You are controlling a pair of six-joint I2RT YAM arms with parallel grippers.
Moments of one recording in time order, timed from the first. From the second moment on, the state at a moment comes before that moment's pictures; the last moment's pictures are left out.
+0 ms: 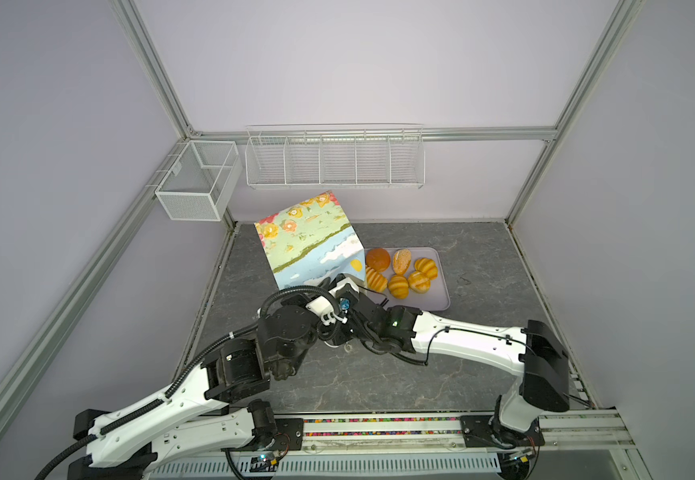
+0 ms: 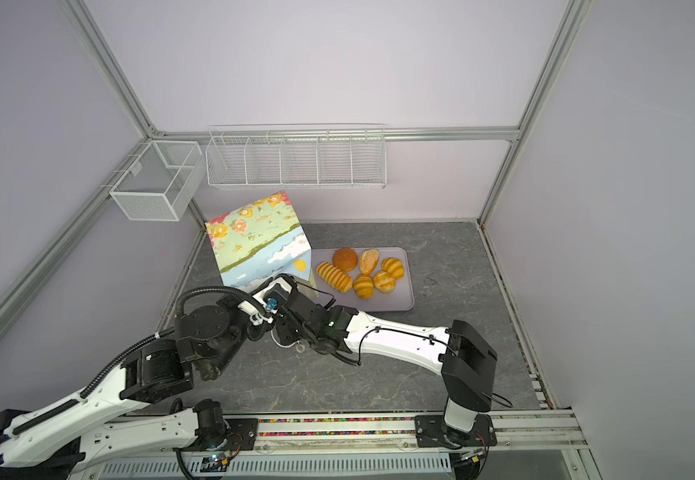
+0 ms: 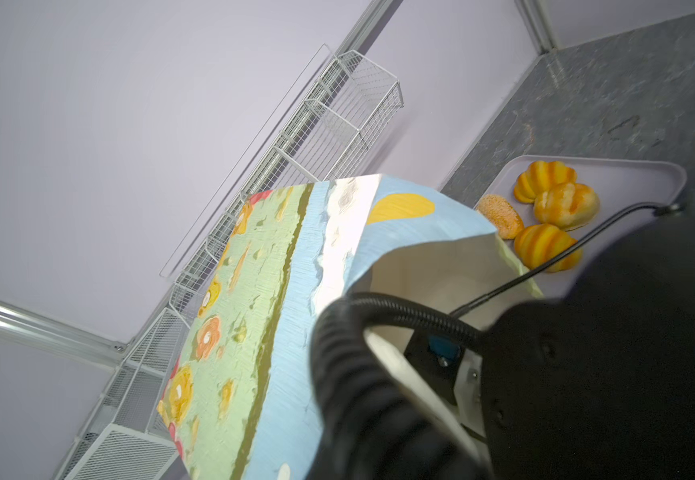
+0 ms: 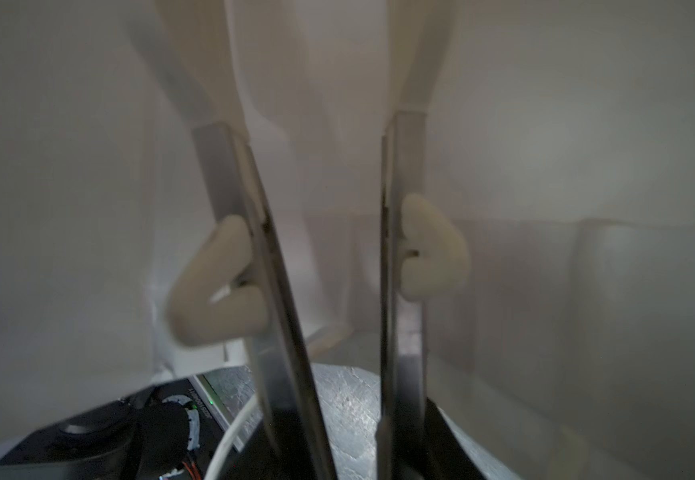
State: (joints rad) left arm -1.20 0.84 1.03 -0.40 -0.81 0.65; right arm 1.17 1.72 1.37 -0.36 0.14 0.66
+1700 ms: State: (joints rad) left arm -1.21 0.57 0.78 0.03 -0.70 0.67; right arm 1.07 1.72 1.34 0.00 -0.23 1.06
